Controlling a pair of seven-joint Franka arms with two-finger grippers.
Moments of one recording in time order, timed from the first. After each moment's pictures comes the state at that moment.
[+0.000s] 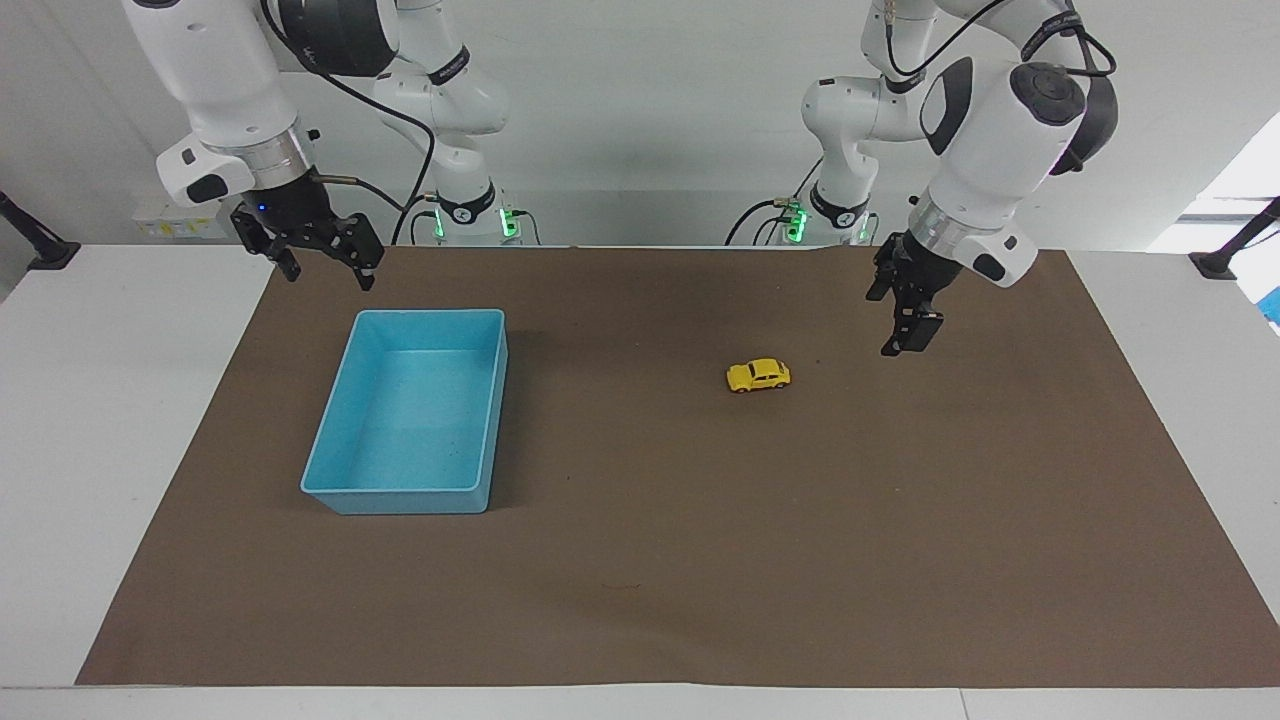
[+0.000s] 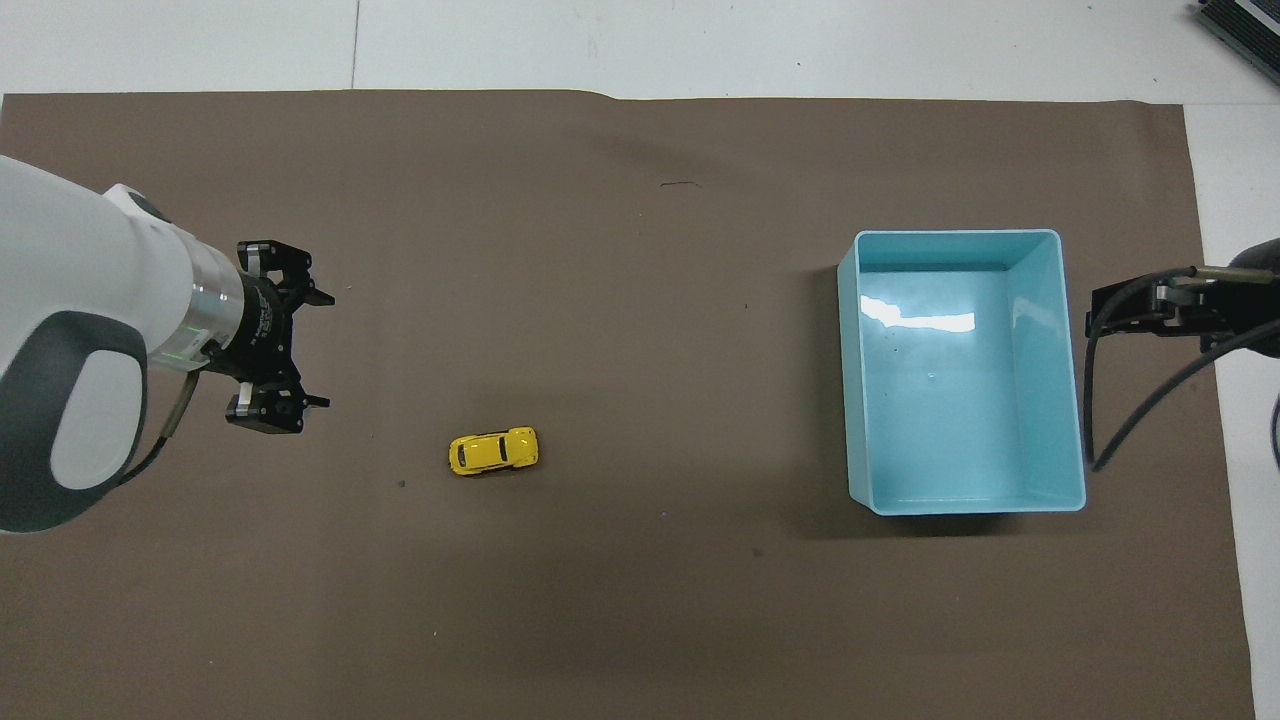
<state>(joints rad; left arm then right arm) -0.18 -0.01 -0.07 -1.86 -0.12 1.88 -1.80 -0.09 -0.02 0.08 -1.64 -0.02 1.63 0.15</state>
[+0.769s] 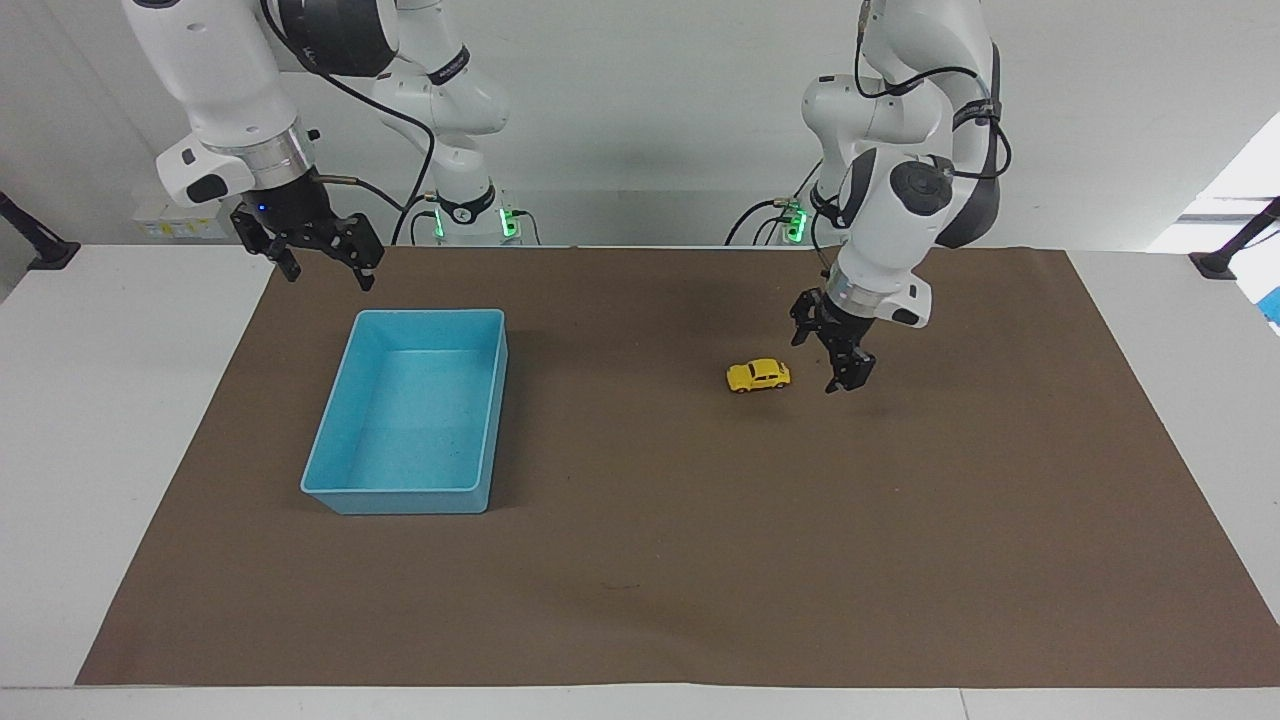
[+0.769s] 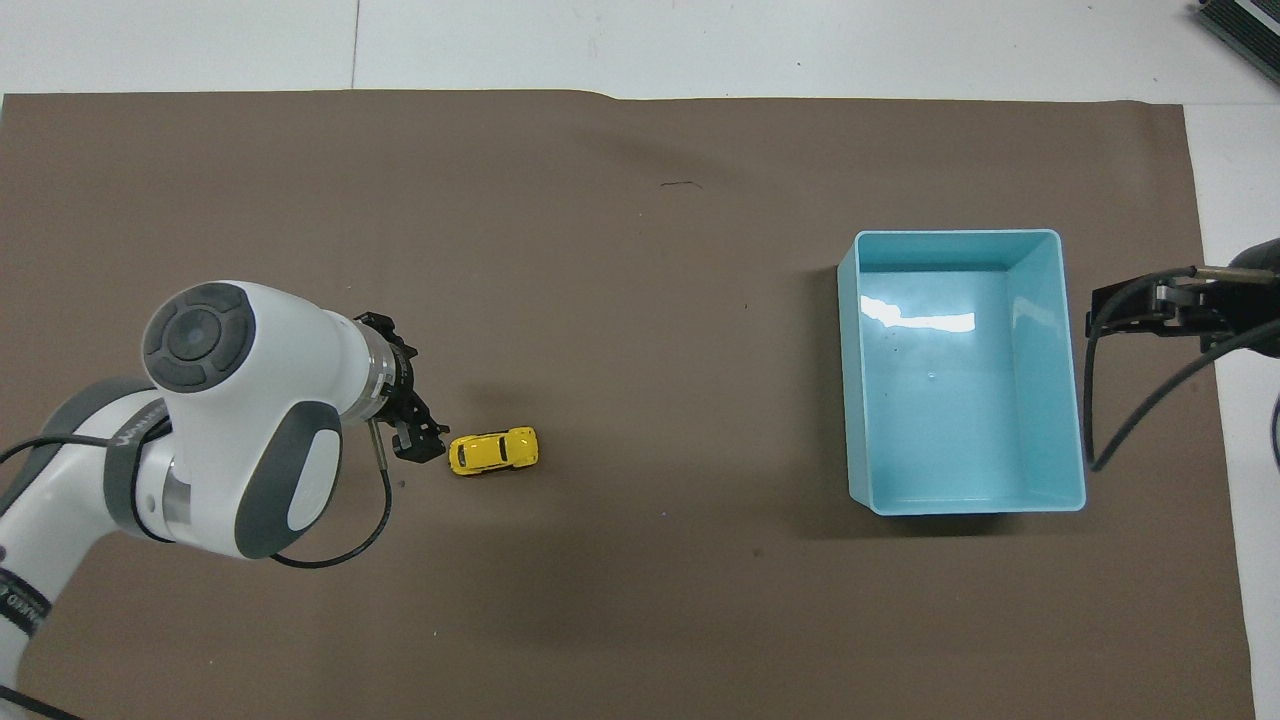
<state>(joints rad) -0.31 0.05 -0.07 -2.13 -0.12 2.22 -2.25 -0.09 -0.02 0.08 -1.64 -0.02 1.63 0.15</state>
